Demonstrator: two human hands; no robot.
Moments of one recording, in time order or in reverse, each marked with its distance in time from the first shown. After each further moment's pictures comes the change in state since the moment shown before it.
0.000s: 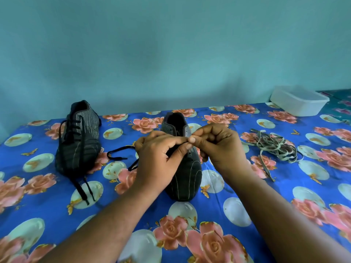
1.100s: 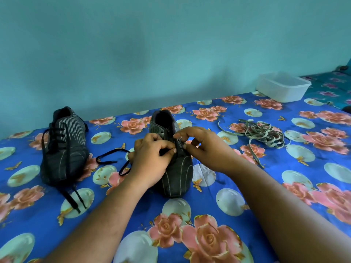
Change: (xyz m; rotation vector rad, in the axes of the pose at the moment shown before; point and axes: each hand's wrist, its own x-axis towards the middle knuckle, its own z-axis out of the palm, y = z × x) left_hand 0.008 -0.011 0.013 0.199 -0.370 -0.361; right_hand 0.011 0.027 -0.027 -0.674 -0.295 -0.102
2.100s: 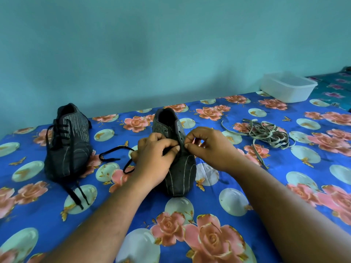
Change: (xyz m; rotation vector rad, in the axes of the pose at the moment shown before) left_hand -0.004 -0.001 0.003 -0.039 0.023 0.009; right_hand -0.003 -0.004 -0.001 0.043 0.047 0.072
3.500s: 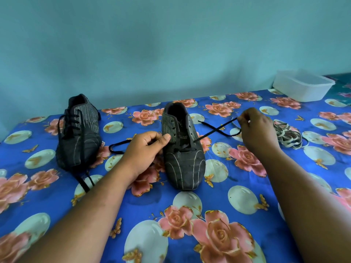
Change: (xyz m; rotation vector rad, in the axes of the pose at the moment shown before) left_hand 0.005 -0.044 -0.026 -0.523 -0.099 -0.068; right_hand 0.012 0.066 -0.045 -0.367 0.434 0.353
